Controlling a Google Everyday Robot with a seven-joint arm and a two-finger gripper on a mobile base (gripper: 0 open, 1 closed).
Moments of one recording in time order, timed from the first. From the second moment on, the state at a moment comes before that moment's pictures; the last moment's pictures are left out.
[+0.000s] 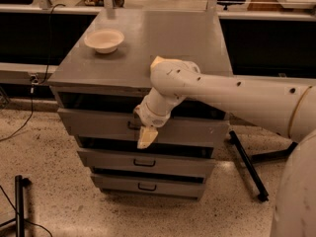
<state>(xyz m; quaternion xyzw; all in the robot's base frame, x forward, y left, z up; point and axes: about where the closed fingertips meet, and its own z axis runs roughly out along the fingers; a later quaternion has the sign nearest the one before) 0.583 0.052 0.674 -0.76 0.61 0.10 0.19</state>
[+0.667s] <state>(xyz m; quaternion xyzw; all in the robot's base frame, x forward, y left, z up) 0.569 0.045 0.679 -0.76 0.61 0.12 0.19</state>
